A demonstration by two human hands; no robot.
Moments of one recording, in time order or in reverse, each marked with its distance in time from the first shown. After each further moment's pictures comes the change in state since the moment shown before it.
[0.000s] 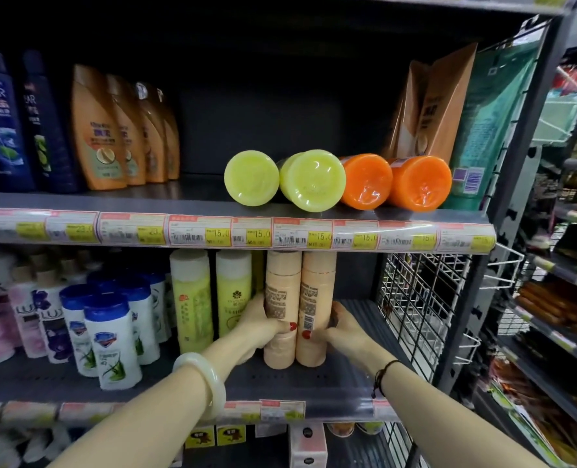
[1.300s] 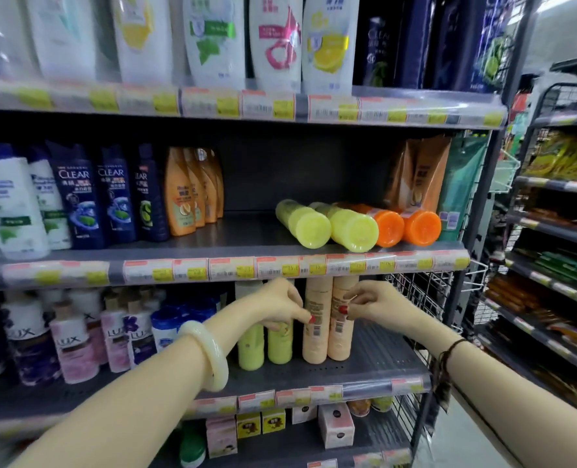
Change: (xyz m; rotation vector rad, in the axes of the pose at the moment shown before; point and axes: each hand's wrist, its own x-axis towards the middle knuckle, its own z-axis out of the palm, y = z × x) left_hand -0.089 0.105 -0.124 0.511 -0.347 0.069; right_hand -0.129 -0.165 0.016 -0.405 0.072 -0.118
